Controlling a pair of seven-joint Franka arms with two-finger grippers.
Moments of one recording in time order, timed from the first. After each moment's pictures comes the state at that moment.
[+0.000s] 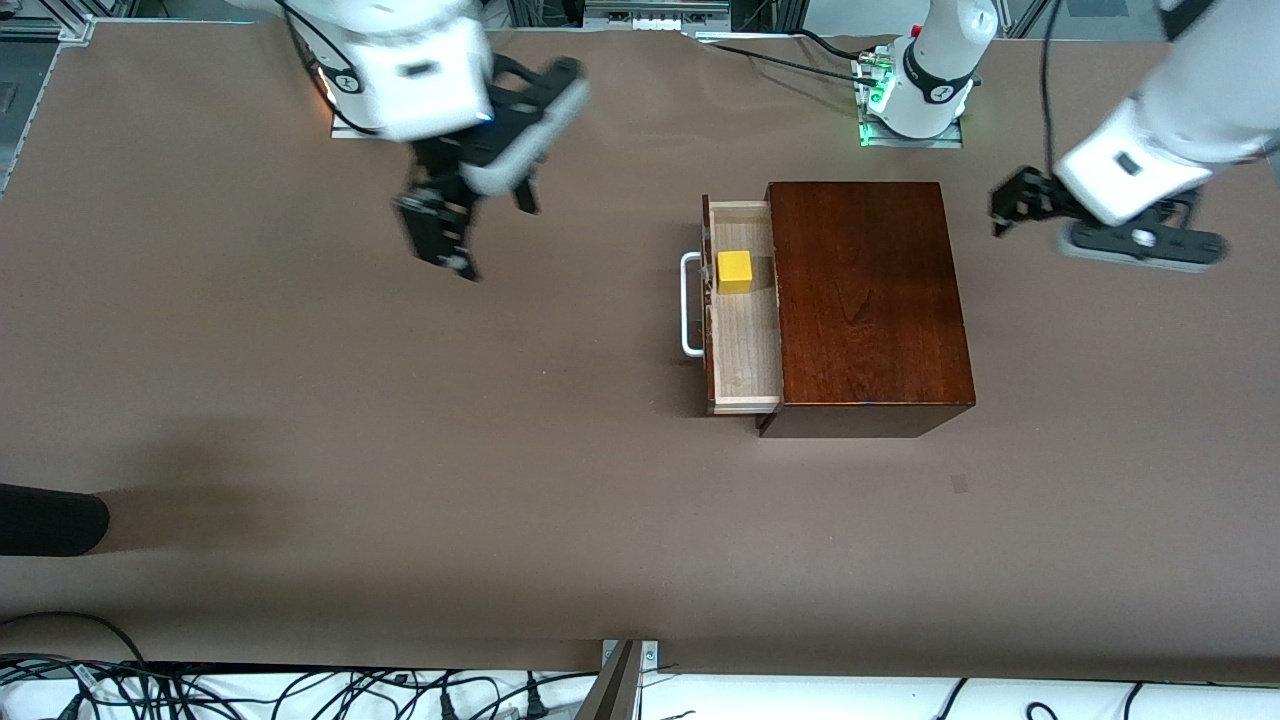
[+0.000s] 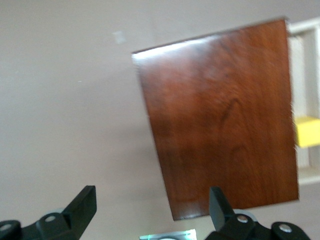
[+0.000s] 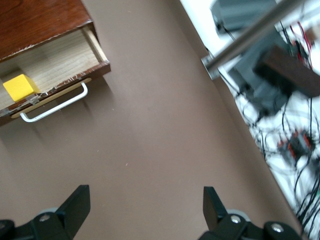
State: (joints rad) left arm -0.17 -0.01 -0.06 -1.64 0.04 1.48 0.01; right arm 0.67 0.28 -0.10 -1.12 -0.03 1.67 -0.41
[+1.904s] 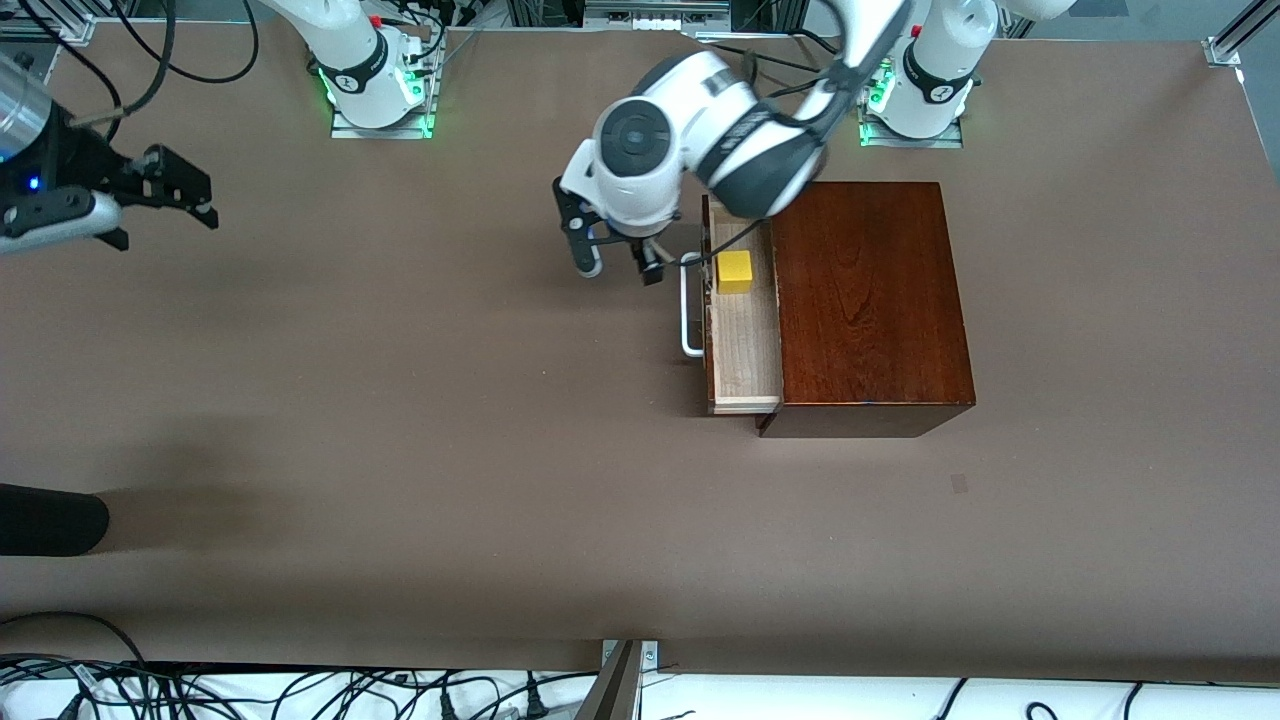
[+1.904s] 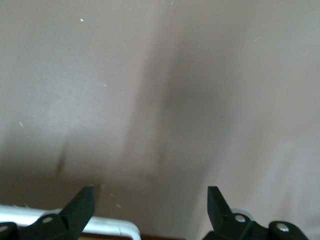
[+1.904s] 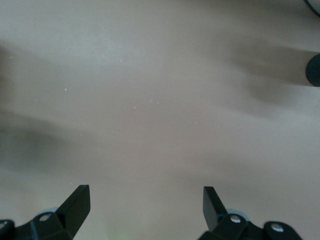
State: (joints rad) left arm -0.79 0.59 -0.08 -1.40 -0.08 1.85 0.46; right arm 0.22 0.01 -0.15 -1.58 0.02 1.58 -0.19
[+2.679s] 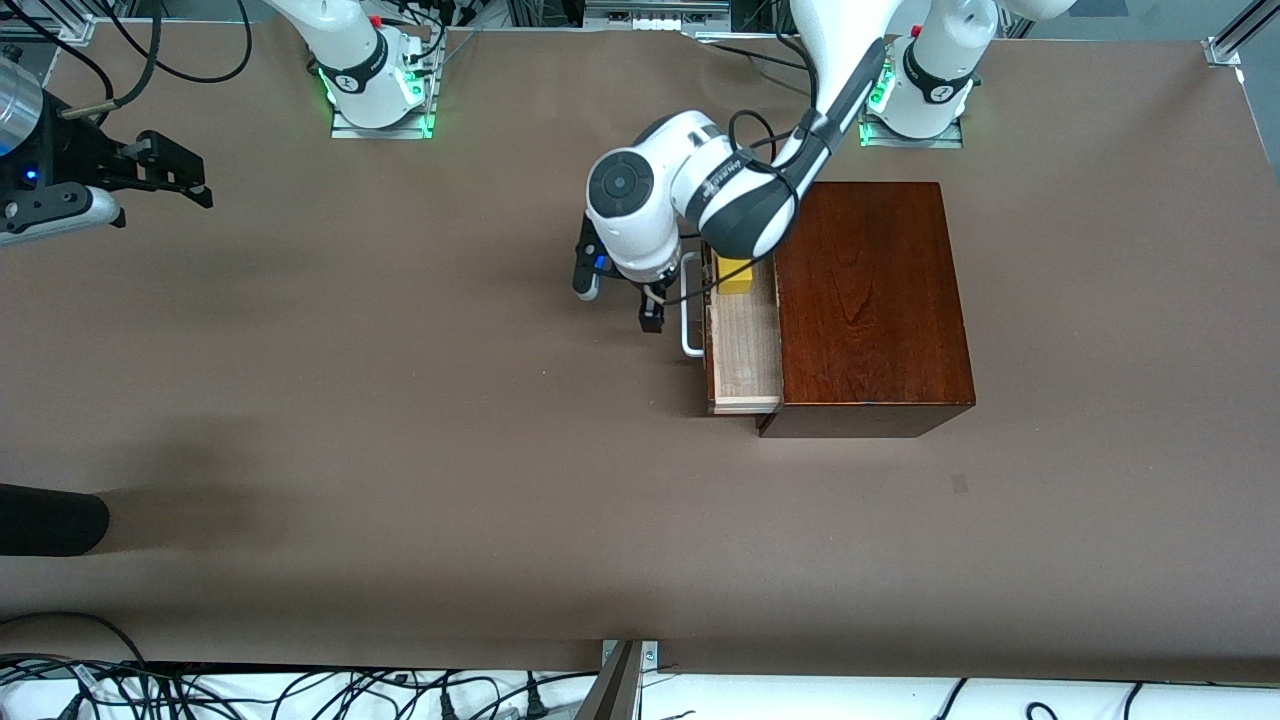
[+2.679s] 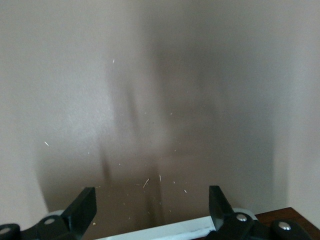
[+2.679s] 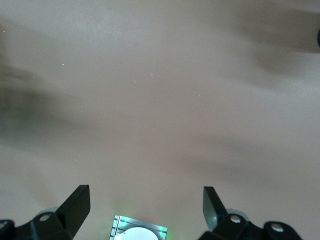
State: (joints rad) left arm -0.75 0.67 -0.05 -1.41 0.04 1.89 0.86; right arm 0.11 -0.03 -0.05 -1.60 0.02 1.47 -0.19
